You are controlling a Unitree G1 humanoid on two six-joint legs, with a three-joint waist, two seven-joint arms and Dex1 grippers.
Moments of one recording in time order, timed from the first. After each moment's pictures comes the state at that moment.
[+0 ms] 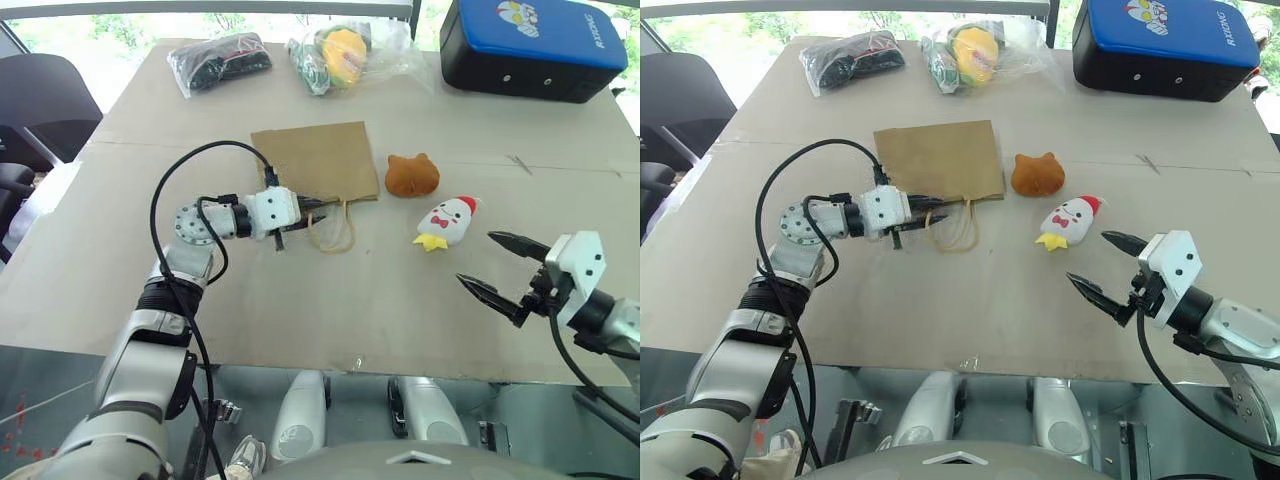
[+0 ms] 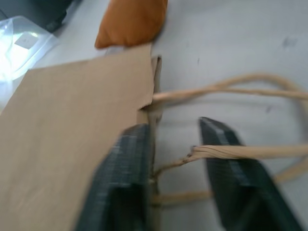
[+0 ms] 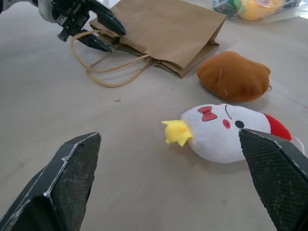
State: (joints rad) left arm -0.66 0.57 -0.15 0.60 -0.09 -0.45 -1.09; right arm 0.19 -0.66 -0.27 -0.66 0.54 0.46 0.72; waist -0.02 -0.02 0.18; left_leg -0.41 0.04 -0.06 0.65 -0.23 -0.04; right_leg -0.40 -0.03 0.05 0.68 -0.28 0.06
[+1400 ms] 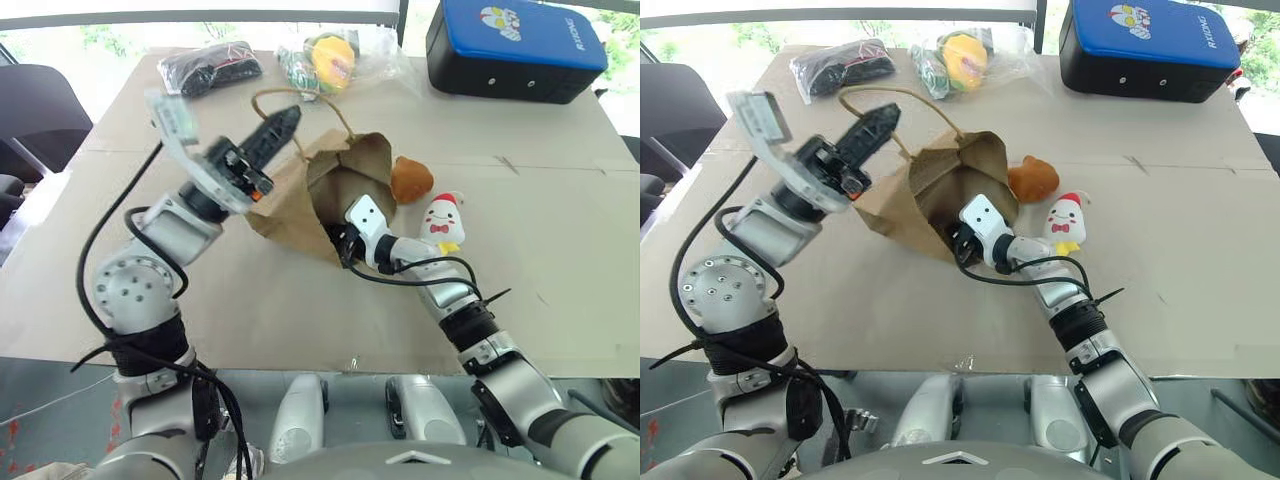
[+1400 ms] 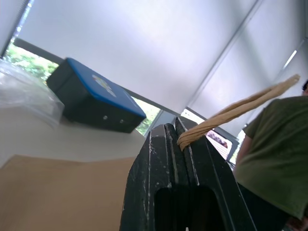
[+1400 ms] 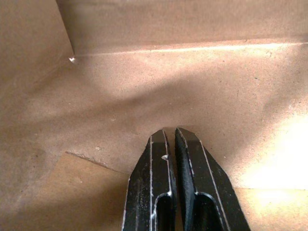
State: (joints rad) left arm -0.50 0.40 0.39 -0.30 -1.22 0.81 -0.34; right arm -0.59 -0.04 0.35 0.43 0.05 0.18 0.59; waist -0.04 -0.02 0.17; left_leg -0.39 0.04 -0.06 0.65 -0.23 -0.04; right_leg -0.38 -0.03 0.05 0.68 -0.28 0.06
